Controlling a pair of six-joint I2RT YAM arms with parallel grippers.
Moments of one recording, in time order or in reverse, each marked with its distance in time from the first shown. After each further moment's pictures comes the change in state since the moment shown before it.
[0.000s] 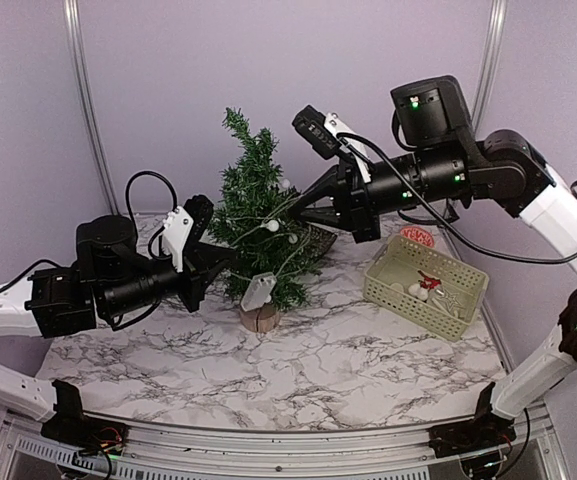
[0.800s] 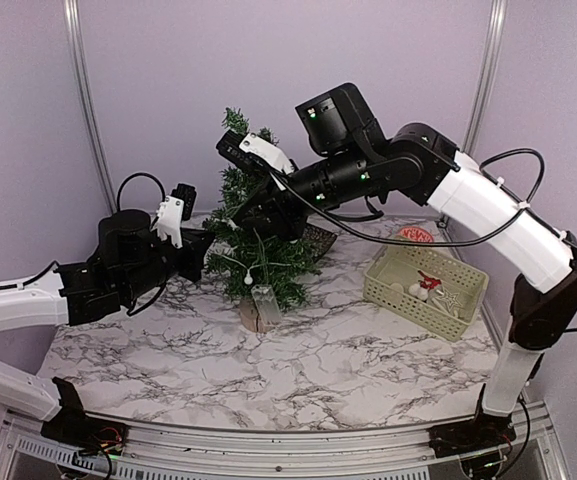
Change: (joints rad) left arm 0.241 0.119 -0.067 0.154 -0.070 -0.167; right arm 0.019 0.338 0.270 -0.034 0.078 -0.007
